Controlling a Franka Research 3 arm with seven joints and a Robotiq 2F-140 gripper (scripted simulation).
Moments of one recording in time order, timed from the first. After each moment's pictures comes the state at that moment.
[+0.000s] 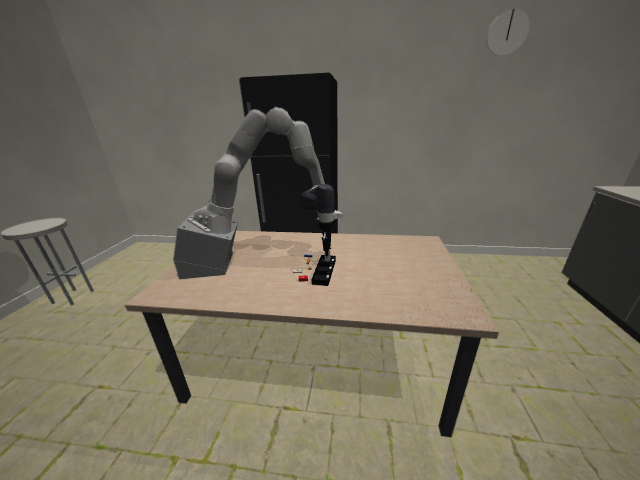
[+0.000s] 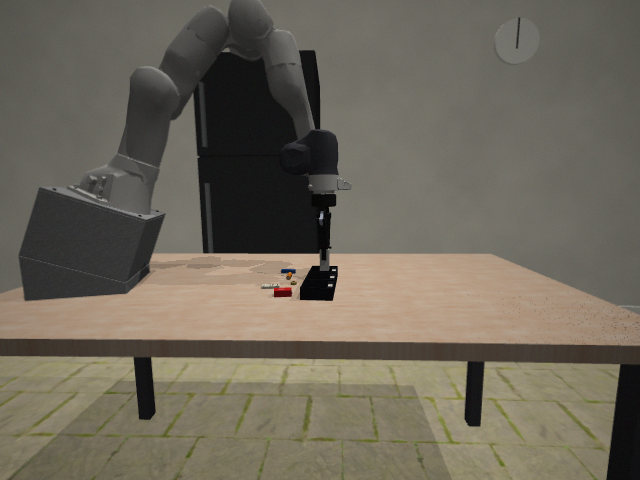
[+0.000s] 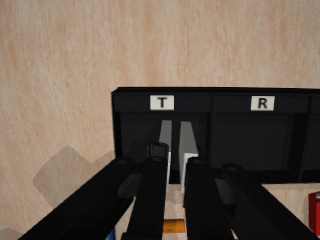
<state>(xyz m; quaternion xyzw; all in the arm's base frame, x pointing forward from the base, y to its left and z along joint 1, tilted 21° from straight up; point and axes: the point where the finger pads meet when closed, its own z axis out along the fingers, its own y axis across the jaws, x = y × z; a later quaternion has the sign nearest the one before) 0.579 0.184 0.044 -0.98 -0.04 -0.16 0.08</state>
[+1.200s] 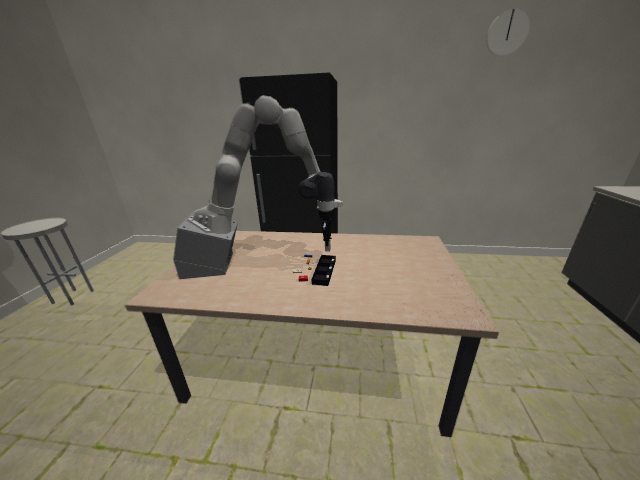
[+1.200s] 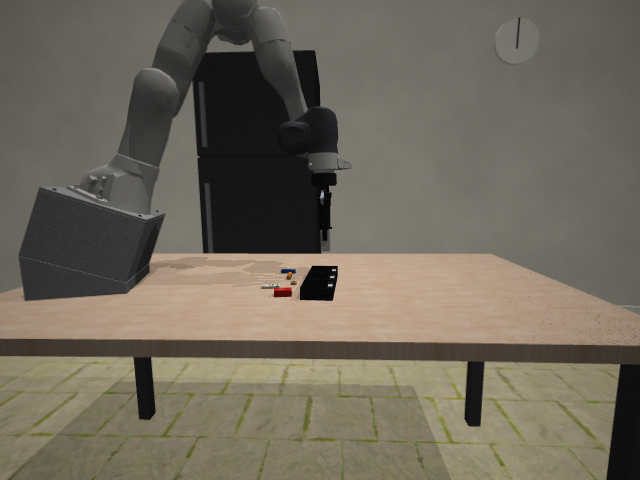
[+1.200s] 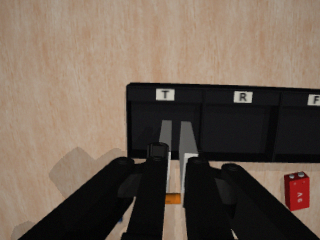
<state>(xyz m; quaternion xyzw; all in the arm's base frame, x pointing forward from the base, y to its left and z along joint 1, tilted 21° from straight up) 0.563 0.173 0.102 -0.98 -0.05 -0.17 0.08</state>
